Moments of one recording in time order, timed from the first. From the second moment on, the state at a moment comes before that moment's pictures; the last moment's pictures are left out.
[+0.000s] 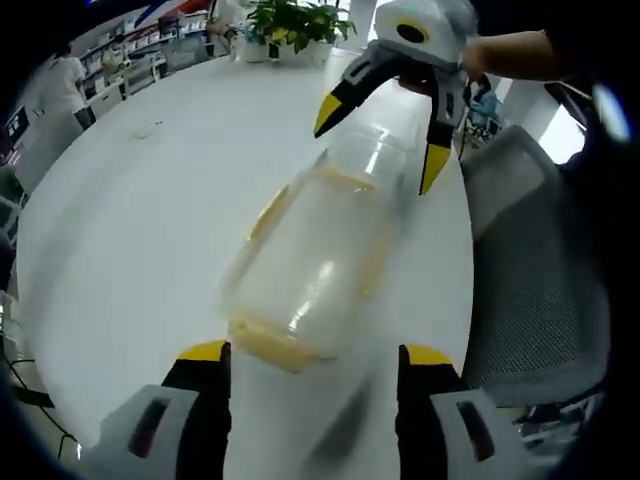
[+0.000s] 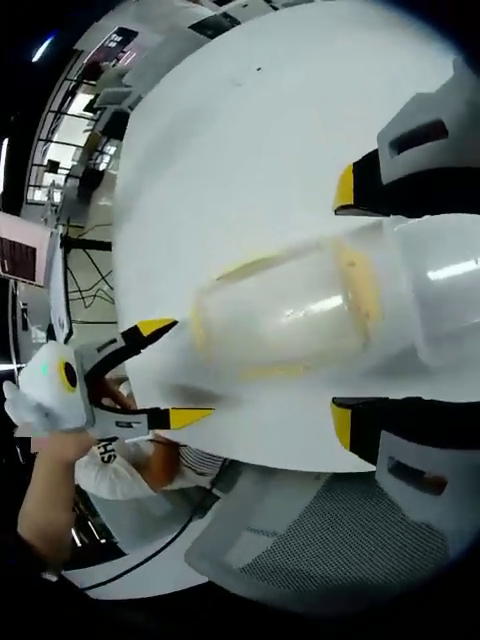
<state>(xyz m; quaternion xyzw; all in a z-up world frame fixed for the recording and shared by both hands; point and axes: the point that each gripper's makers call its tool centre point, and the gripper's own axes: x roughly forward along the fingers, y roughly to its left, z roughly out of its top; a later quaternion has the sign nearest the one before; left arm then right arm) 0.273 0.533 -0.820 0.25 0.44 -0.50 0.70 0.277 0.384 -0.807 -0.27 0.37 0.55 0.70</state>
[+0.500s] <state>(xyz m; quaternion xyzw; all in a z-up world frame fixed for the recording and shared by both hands) 0.290 0.538 -0.837 0.33 0.43 -0.52 0.66 0.289 0.381 -0.831 -0.37 0.38 0.55 0.65</state>
